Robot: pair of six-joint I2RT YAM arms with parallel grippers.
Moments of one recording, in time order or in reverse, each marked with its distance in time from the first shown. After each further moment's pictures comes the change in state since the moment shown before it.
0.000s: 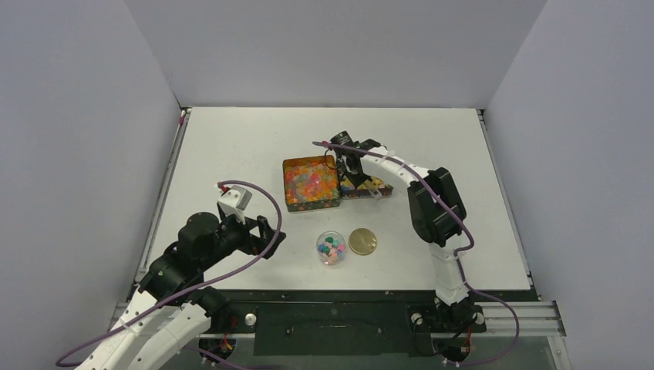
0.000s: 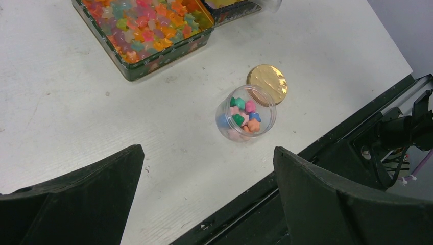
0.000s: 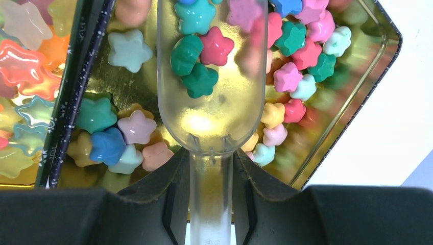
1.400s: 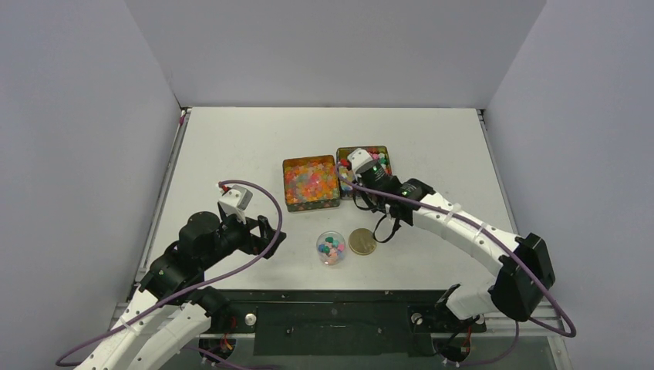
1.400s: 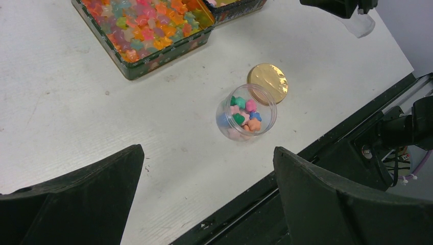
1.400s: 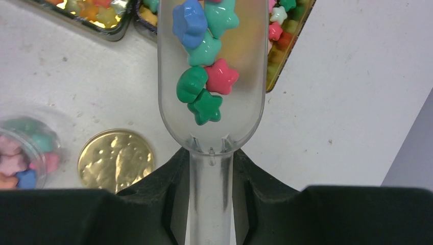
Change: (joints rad) left arm 0.002 0.008 0.000 0.000 0.003 0.002; right arm 0.126 -0.731 -0.586 0.146 0.006 0.060
